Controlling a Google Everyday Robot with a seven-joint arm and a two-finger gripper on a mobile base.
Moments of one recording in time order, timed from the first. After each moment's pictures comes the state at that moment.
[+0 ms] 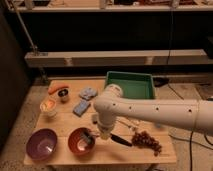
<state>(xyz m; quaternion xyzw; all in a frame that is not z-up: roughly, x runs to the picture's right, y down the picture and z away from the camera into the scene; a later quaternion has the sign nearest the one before) -0.005 0.210 0.724 -0.01 -0.38 -0.92 0.13</state>
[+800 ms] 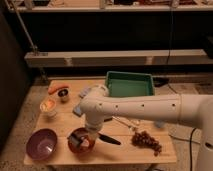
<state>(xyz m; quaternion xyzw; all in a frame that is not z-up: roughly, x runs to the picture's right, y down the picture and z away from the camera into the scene) -0.068 0.217 0.706 0.03 -0.38 -0.92 0.07</state>
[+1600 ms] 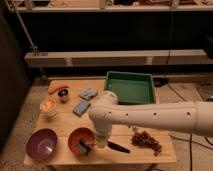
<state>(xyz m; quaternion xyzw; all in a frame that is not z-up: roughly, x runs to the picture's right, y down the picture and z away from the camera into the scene) -0.009 0.247 0.692 0.01 -0.39 -0.92 0.09</state>
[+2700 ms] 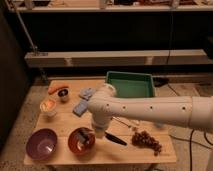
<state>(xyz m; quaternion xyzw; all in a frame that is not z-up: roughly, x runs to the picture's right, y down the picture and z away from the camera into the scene) -0.043 0.213 0.711 0.01 -0.37 -0.92 0.11</state>
